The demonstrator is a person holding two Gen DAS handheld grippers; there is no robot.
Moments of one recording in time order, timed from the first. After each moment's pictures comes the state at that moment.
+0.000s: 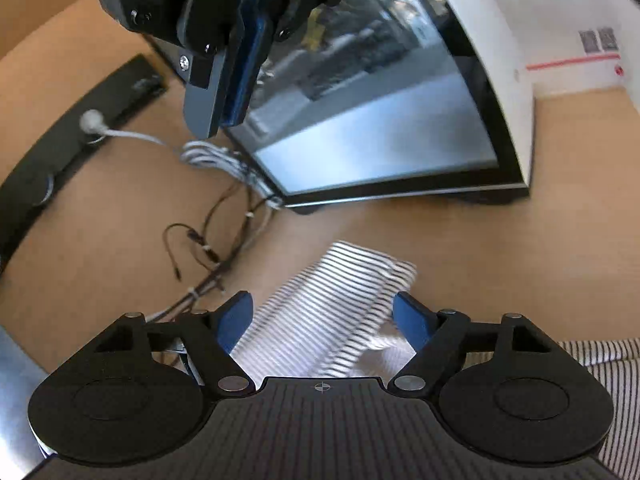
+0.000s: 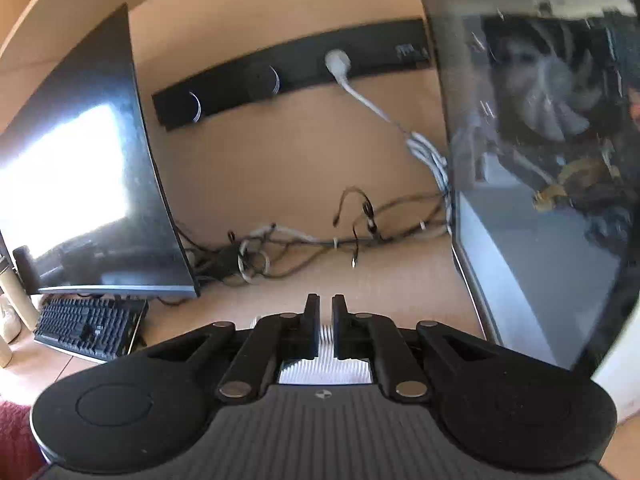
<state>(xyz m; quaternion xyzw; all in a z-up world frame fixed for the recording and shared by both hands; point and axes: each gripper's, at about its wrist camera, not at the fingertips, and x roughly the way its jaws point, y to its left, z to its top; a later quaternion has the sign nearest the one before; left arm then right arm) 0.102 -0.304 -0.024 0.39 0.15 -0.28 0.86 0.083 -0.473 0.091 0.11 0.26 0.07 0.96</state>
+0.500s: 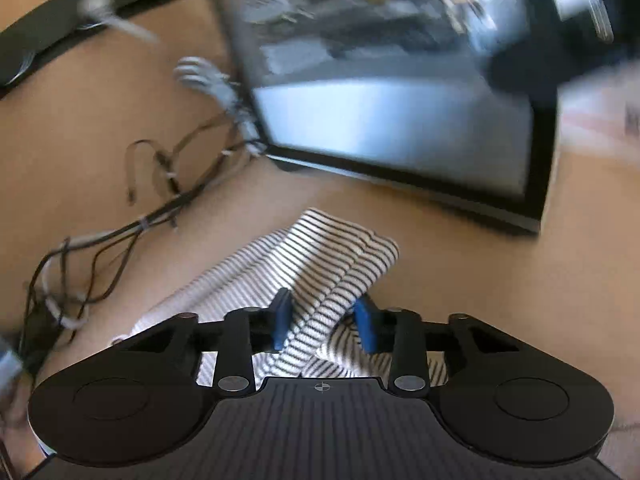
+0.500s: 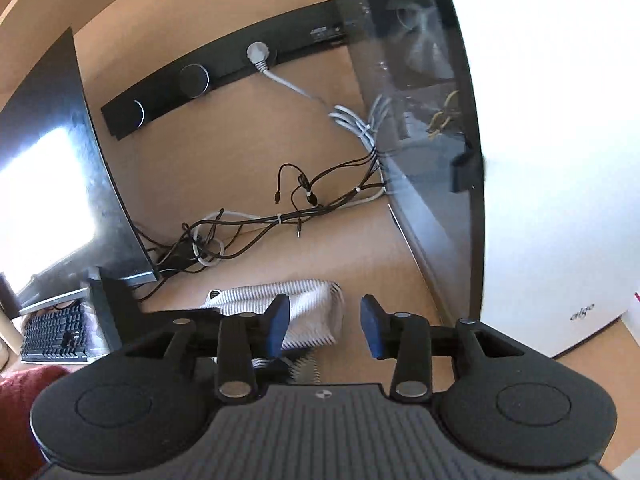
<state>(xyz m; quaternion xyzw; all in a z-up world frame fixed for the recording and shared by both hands) 0.150 -0.279 -0.006 0.22 0.26 -0.29 0.89 0.042 -0.552 0.060 0.16 0.26 0.02 0.95</state>
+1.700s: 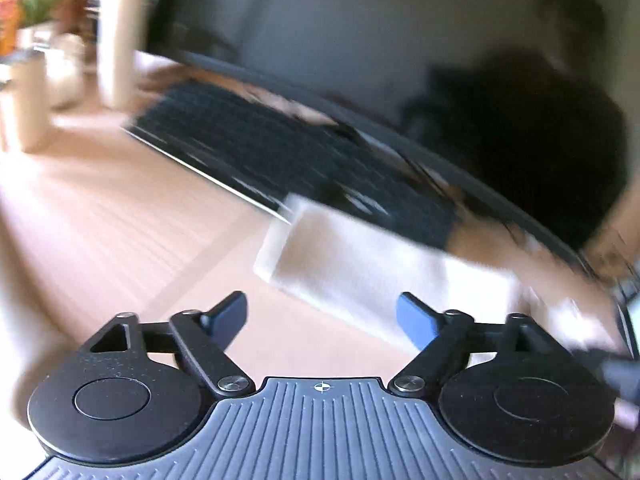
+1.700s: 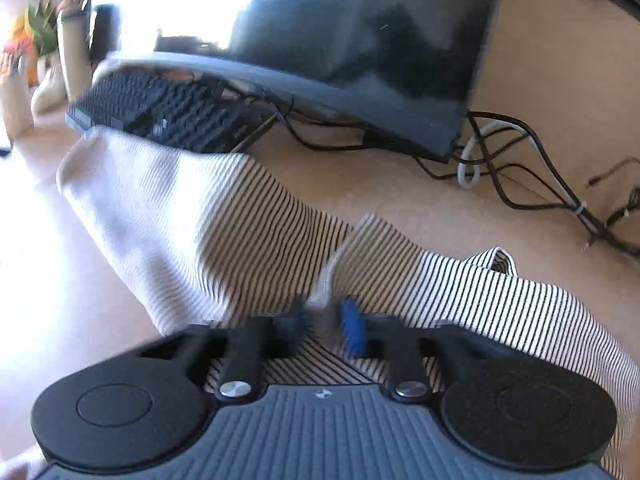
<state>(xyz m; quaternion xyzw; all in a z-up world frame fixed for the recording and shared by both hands) 0.024 0.101 0.037 -0.20 0.36 0.12 0.90 0.187 -0.258 -0.009 -0.12 0.34 0.24 0.90</state>
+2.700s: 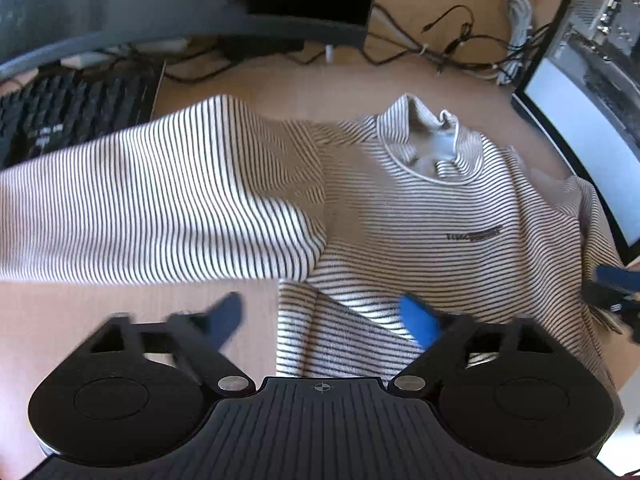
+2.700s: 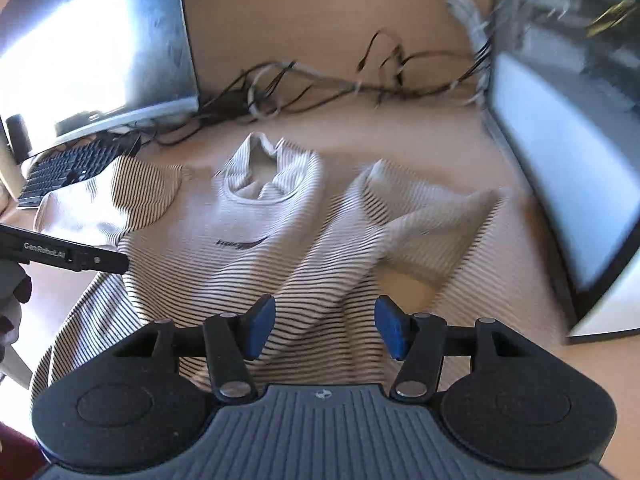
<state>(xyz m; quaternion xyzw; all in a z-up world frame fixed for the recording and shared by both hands) 0.093 -0.071 -0.017 -0.06 0.49 -0.08 0.87 0.061 -0.398 -0.024 0.04 0.40 0.10 0.91</state>
